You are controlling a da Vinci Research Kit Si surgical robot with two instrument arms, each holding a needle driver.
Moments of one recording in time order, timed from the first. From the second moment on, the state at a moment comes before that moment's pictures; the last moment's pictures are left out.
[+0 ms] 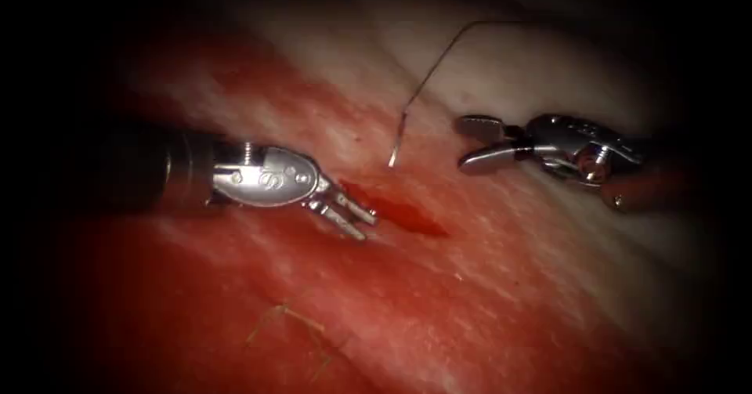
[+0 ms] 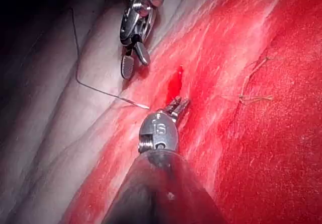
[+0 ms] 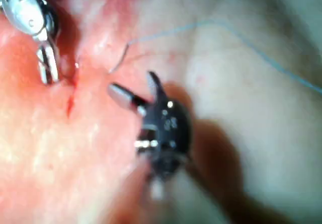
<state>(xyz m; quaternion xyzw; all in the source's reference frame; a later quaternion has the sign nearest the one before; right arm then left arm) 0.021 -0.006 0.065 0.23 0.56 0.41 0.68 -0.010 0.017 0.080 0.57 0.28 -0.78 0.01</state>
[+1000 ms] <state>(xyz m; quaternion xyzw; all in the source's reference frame) 0.022 -0.007 0.065 0.23 0.56 0.41 0.68 -0.009 0.017 0.071 0.51 0.48 -0.66 -0.26</state>
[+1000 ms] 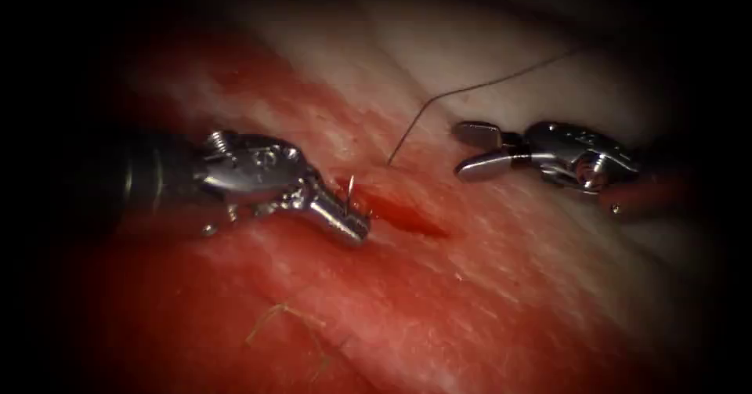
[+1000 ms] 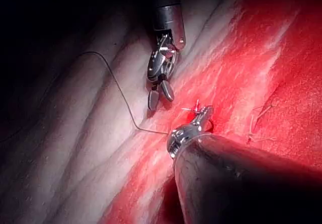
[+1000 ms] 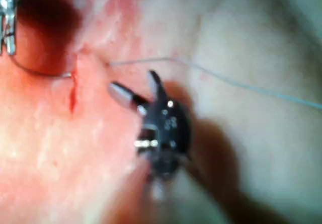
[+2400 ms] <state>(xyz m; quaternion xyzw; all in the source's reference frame) 0.022 -0.008 0.058 0.20 0.58 0.41 0.67 -0.009 0.021 0.062 0.62 0.12 -0.77 -0.13</state>
